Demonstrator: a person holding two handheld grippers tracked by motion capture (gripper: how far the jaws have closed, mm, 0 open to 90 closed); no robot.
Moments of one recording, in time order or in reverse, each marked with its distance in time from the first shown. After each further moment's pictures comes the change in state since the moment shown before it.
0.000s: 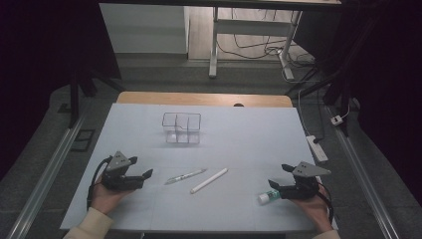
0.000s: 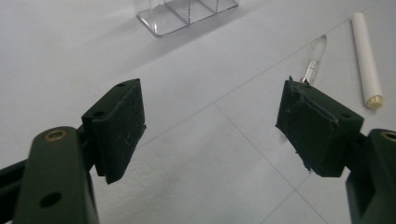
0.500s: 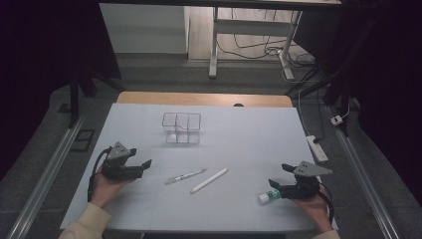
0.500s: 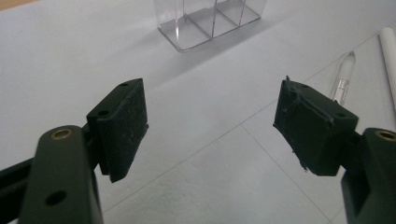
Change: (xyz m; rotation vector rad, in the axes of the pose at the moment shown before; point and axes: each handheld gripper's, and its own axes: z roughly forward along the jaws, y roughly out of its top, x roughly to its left) left arm 0.019 0.016 0.009 0.004 0.025 -0.015; right arm -0.001 0.000 -0.001 -0.019 0.011 0.024
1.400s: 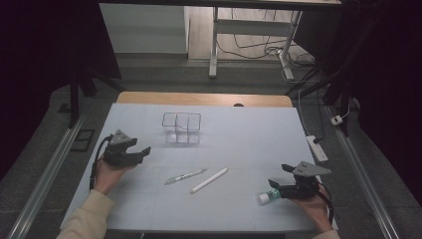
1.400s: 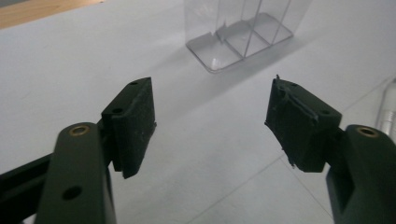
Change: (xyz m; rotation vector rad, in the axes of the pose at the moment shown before) left arm 0.025 0.021 0.018 0.004 0.040 -0.028; right arm 0.000 -0.001 0.002 0.019 -0.021 -0.002
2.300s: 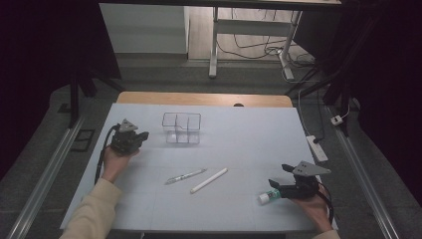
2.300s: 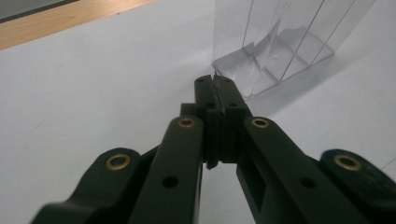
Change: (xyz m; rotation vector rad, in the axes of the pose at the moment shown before) left arm 0.016 0.024 0.033 0.019 0.037 0.009; right arm -0.001 -0.001 0.001 -0.001 0.007 0.003
